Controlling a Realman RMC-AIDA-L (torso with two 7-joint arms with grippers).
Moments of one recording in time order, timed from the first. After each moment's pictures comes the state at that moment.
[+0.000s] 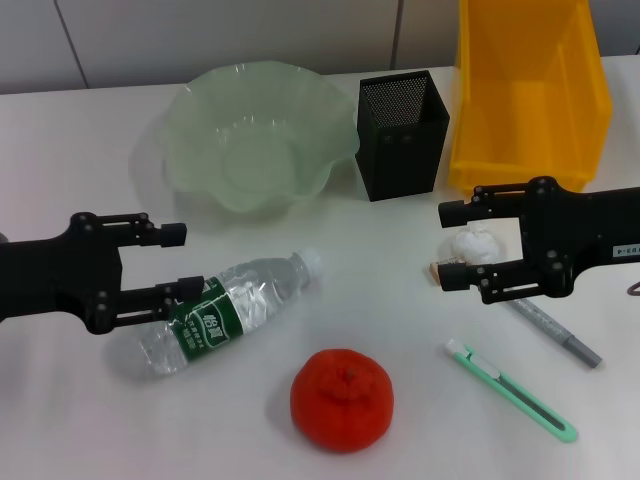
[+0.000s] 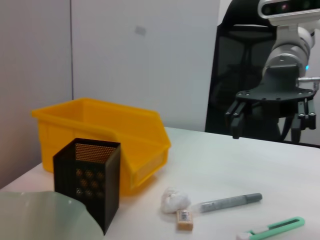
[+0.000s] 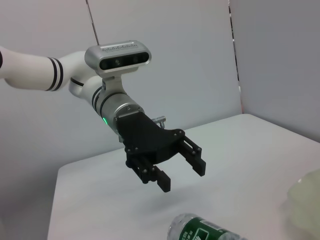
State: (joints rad) left arm -0.62 -2.07 0.34 0.72 2.33 1.85 -1.15; right arm 0.47 2.07 -0.67 -0.98 -2.01 -1.90 1.50
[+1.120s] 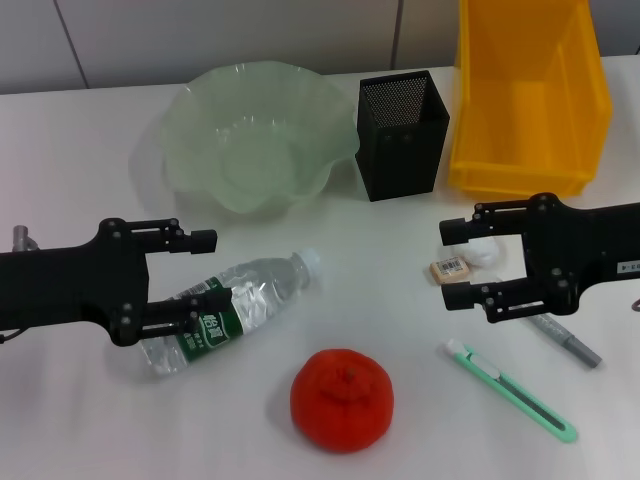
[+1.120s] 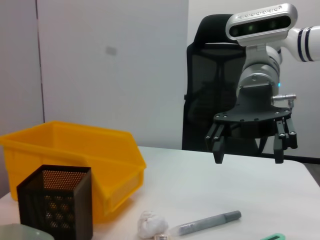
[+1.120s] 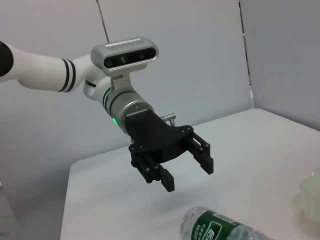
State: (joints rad) left arm -0.60 -2.07 0.46 0.66 2.21 1.85 -1.10; right arm 0.46 2.07 -0.67 -0.96 -2.02 -1.92 1.49
